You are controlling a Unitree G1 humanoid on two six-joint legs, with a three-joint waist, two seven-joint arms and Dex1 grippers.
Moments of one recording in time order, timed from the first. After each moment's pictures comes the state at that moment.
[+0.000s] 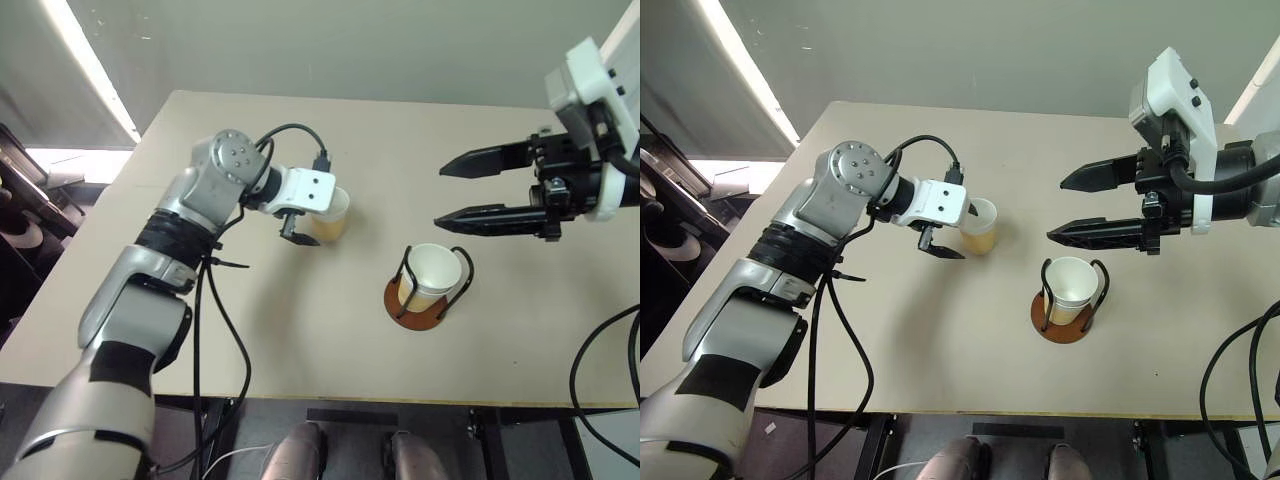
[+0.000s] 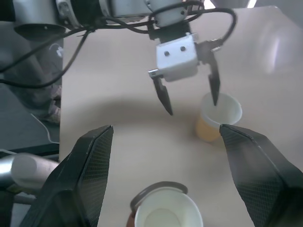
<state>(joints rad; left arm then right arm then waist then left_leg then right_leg) -1.24 0.58 -0.47 0.62 0.20 -0.11 -1.36 -1.01 -1.04 -0.10 -0.42 0.78 1.25 1.13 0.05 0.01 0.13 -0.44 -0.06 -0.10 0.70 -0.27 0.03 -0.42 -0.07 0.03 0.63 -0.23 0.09</state>
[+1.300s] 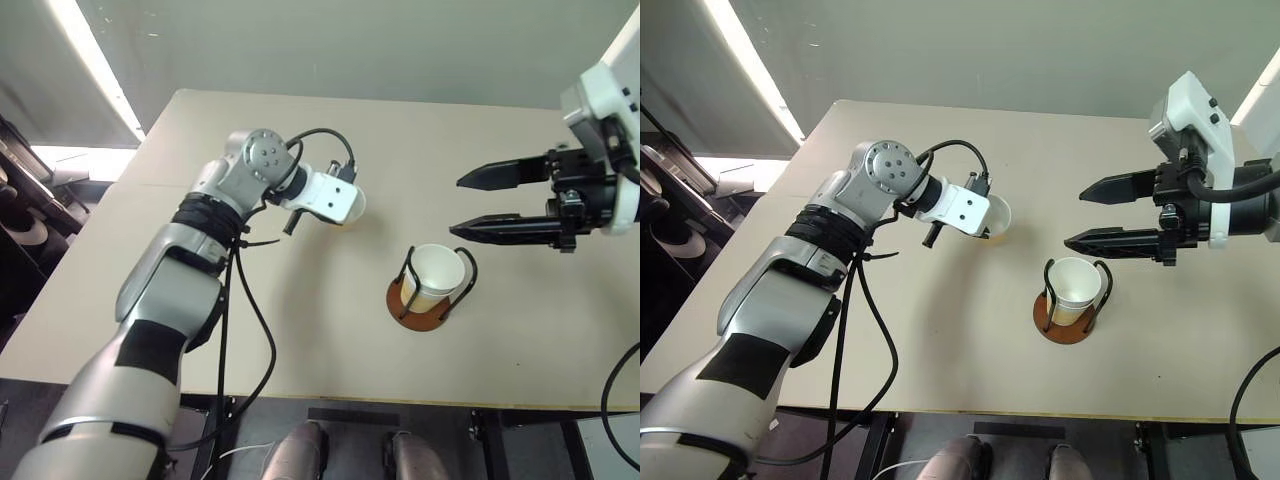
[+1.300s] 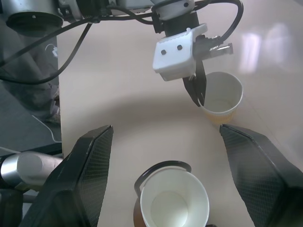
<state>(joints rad) -1.36 0.45 -0.46 0.95 0.30 -0.45 -1.35 -0.91 -1.14 -0.14 -0.42 0.90 1.23 1.05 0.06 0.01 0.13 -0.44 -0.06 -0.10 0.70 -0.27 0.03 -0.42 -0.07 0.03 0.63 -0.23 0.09</state>
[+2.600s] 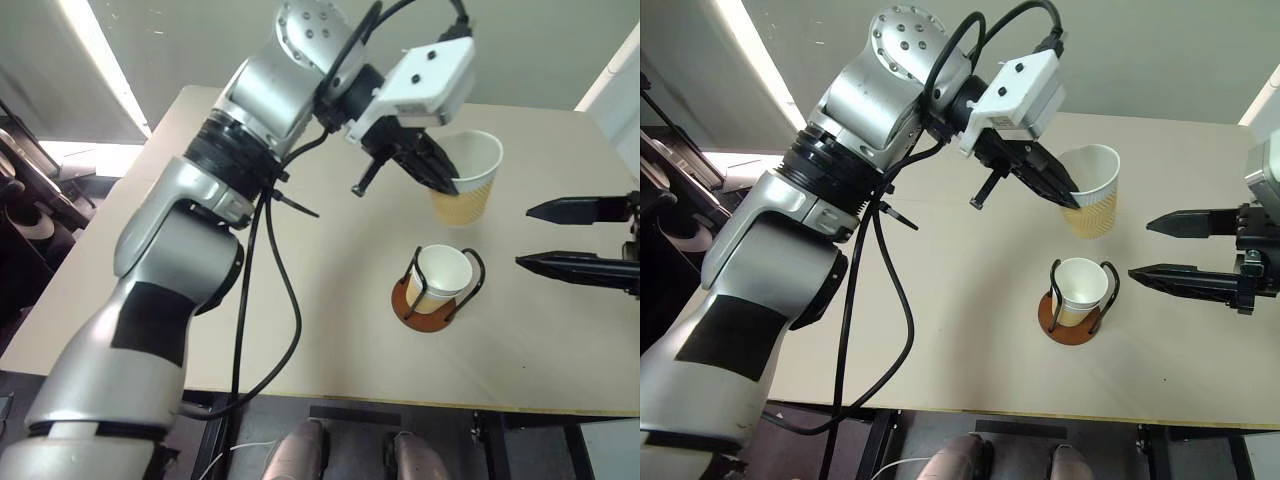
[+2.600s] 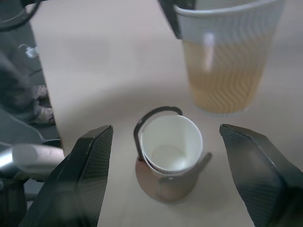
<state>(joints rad) -1.67 0.38 -0.60 0.69 -0.41 0.02 -1.58 -0.36 -1.29 -0.66 -0.51 1.00 1.19 1.07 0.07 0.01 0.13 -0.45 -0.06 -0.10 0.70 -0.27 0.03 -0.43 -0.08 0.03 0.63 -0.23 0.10</state>
